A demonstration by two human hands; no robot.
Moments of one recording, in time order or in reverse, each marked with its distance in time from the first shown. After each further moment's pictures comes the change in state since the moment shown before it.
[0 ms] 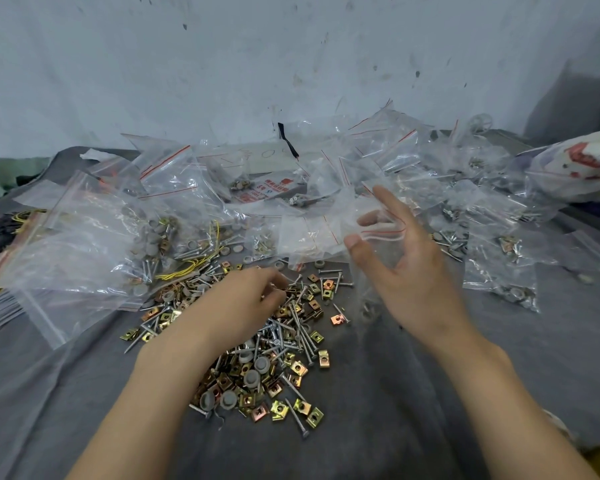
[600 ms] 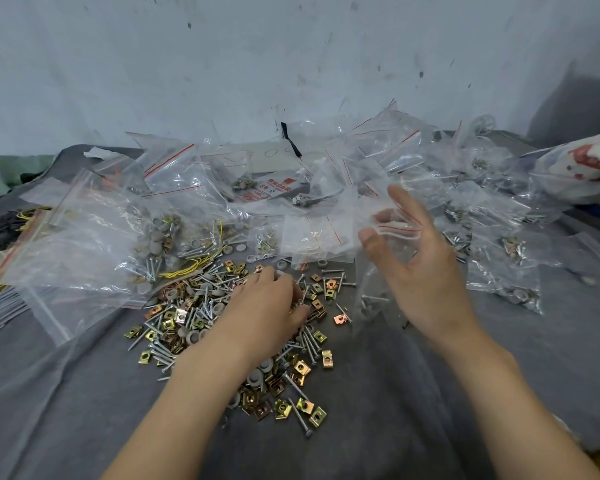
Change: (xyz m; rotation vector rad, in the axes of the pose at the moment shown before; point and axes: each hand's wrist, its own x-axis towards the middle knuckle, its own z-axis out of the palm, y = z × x) left_hand -0.002 0.023 0.021 0.157 0.025 -0.062; right_hand 0.000 0.002 -0.003 0.076 0.055 0.010
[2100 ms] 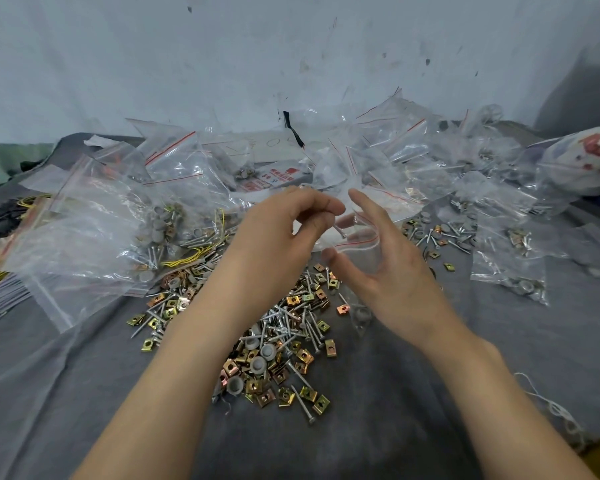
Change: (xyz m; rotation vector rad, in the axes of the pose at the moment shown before) left_hand -0.001 0.027 -0.052 -0.618 0.443 0.282; right_hand -0.007 0.001 0.023 -0.111 -0.216 -0.050
